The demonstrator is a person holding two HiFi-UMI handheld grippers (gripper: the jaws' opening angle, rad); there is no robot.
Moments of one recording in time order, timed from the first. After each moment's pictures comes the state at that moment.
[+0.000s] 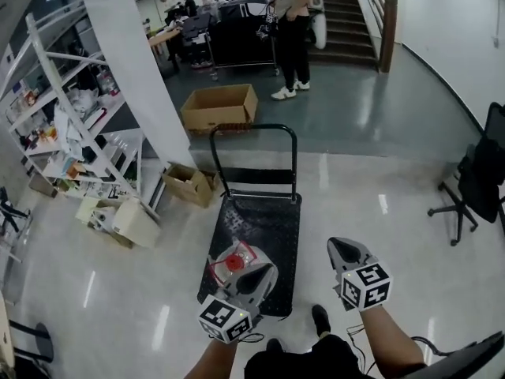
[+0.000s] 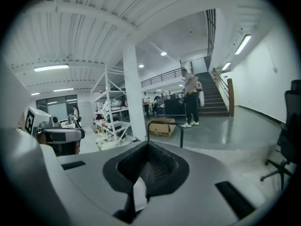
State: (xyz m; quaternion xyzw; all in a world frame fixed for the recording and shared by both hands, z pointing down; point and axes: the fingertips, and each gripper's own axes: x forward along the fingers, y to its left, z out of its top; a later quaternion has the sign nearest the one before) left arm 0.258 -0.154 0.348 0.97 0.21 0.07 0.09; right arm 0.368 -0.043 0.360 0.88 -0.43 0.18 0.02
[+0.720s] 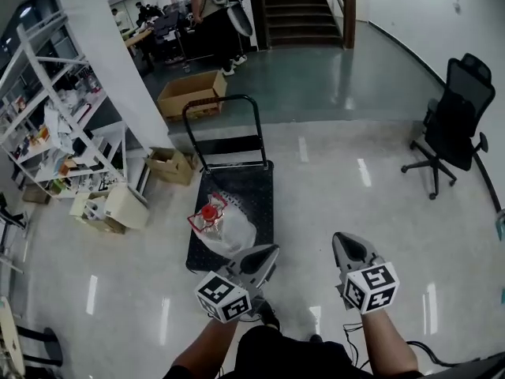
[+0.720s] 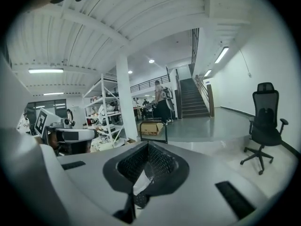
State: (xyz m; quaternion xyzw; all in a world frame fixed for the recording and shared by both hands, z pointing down) left arm 0.095 0.036 0.331 0.94 0.32 0.08 0.12; right arm 0.152 0.164 0.340 0.92 -0.35 0.16 -0.01
